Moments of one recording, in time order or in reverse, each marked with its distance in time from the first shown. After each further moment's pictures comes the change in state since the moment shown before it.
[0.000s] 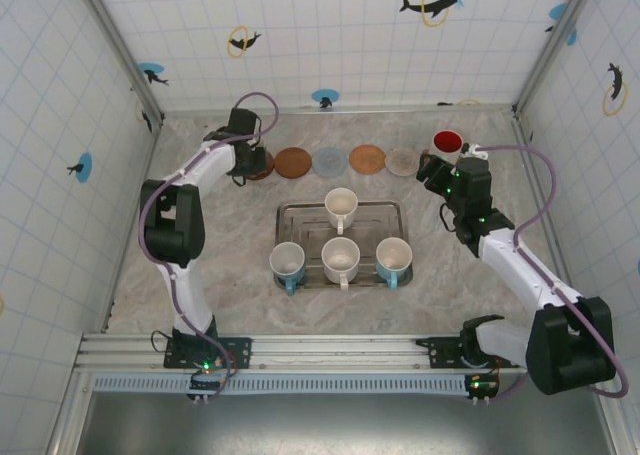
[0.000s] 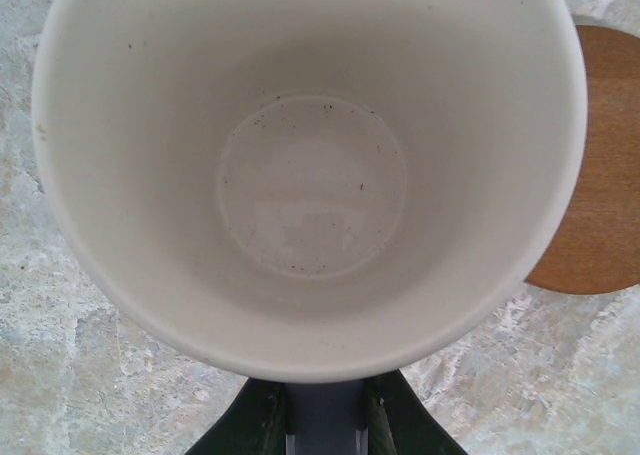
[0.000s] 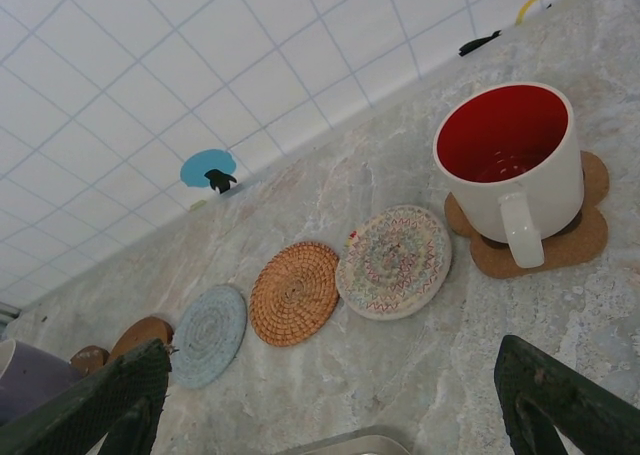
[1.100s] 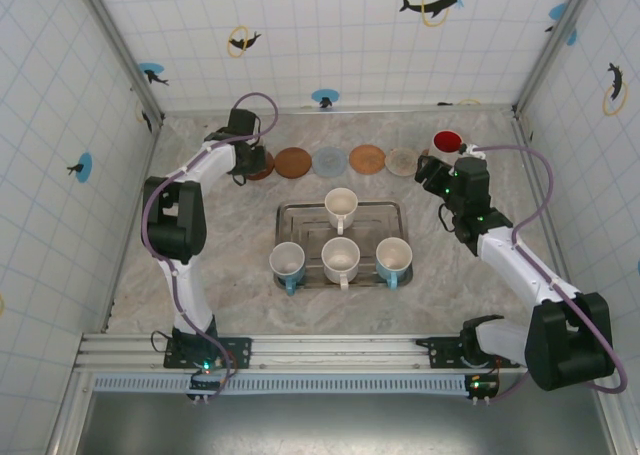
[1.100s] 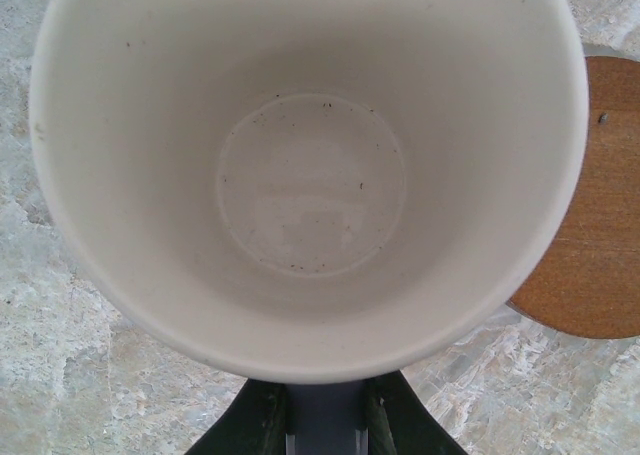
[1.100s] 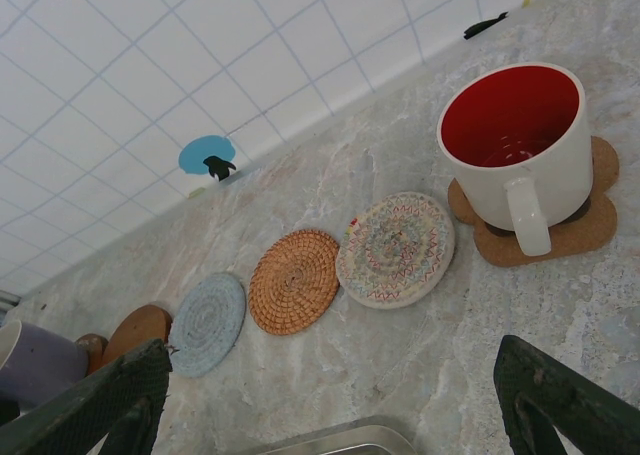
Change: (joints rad) left arm 0.010 0.035 0.006 0.051 0.001 0.000; right arm 0.000 0.020 0.000 0.000 -0.018 0.000
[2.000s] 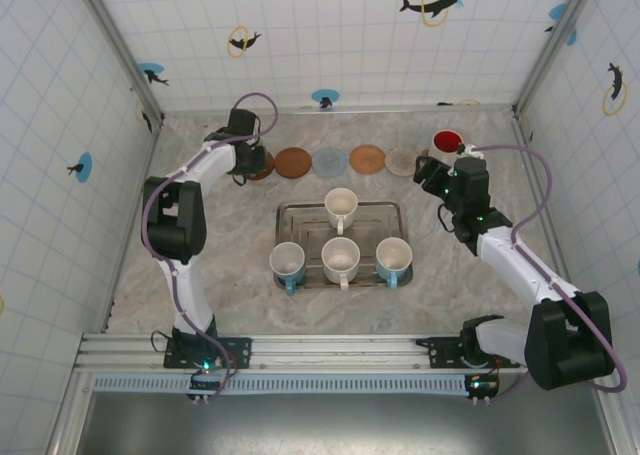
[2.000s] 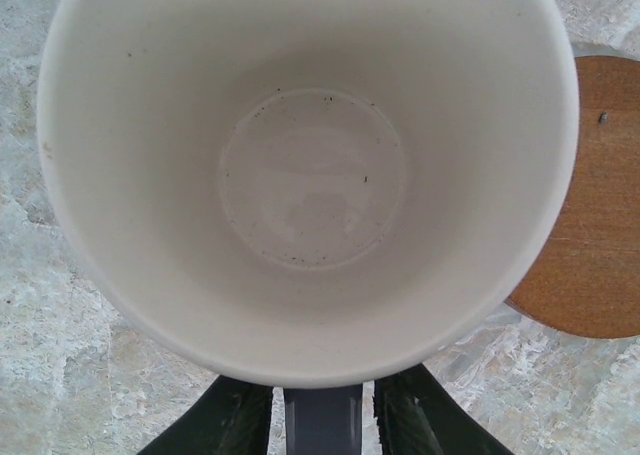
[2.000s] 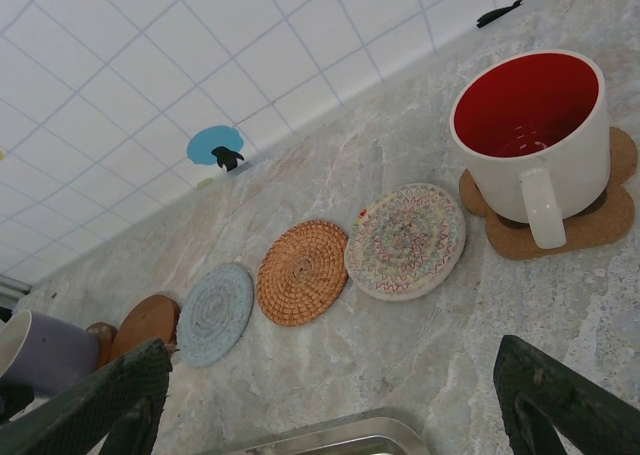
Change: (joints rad) left arm 0.000 0.000 -0.002 0.000 0.001 0.000; right arm 0.000 0.004 0.000 0.000 -0.027 0.001
